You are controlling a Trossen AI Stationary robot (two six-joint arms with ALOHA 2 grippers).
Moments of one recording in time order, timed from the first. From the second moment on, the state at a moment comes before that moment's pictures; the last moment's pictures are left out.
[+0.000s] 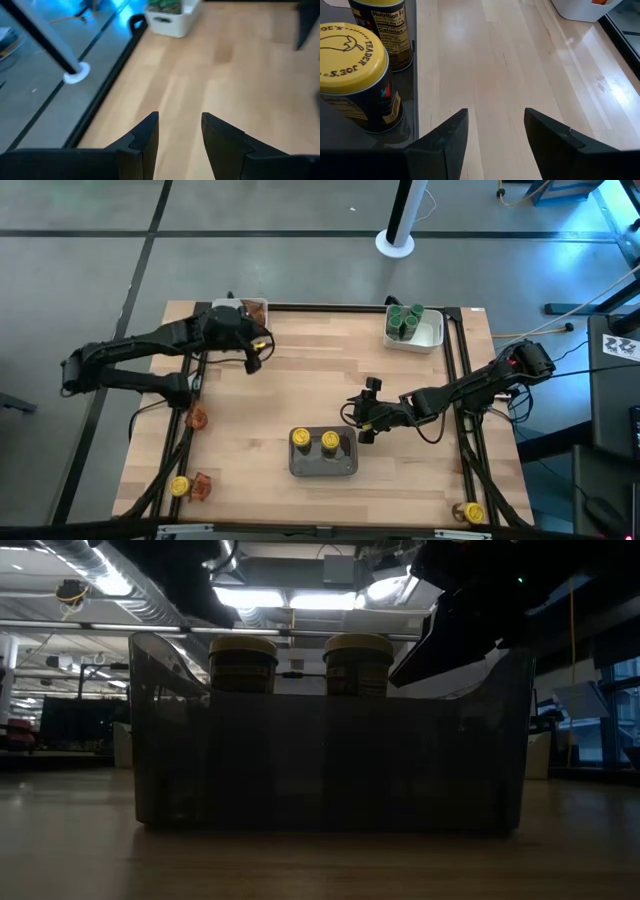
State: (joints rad) left arm 0.33 0.97 0.87 -0.49 -0.11 0.14; right arm 0.33 1.51 0.82 -0.05 0.49 0.13
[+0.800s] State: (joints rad) left arm 0.08 1.07 0.87 -0.36 -0.11 0.03; right arm 0.33 1.51 0.82 -0.05 0.48 0.13
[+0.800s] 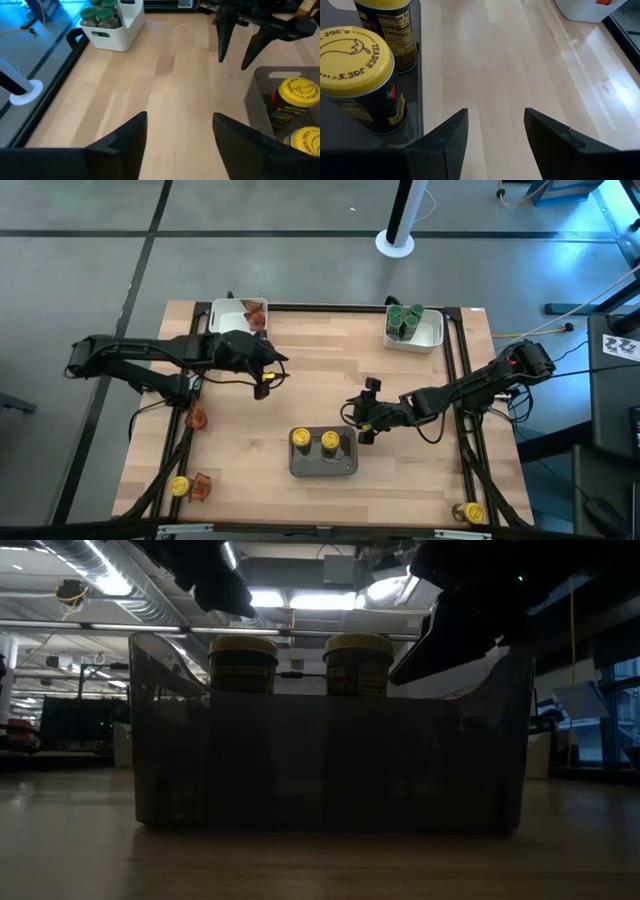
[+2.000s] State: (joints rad) left arm -0.05 1.12 0.76 0.08 -0.05 0.19; right arm 0.42 1.49 1.53 -1.05 0.26 0.48
